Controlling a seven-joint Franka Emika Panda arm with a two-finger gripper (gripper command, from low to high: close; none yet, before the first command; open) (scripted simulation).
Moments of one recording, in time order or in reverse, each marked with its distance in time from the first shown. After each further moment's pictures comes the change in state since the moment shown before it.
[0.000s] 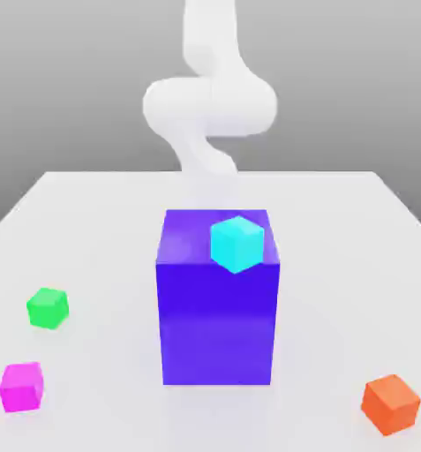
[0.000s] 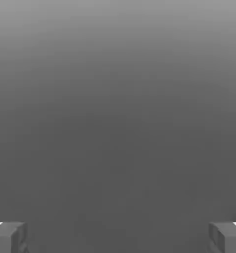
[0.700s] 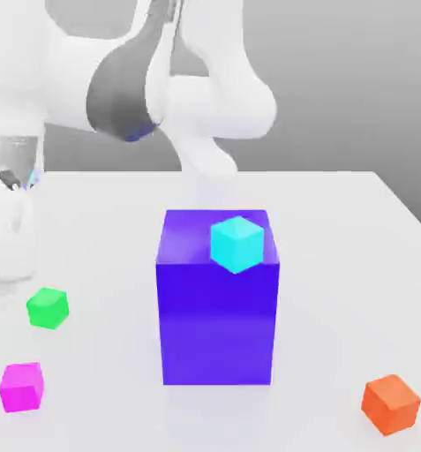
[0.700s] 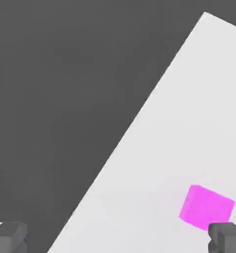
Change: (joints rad) arm -0.366 0.767 -0.085 -0.097 -0.046 0.293 0.604
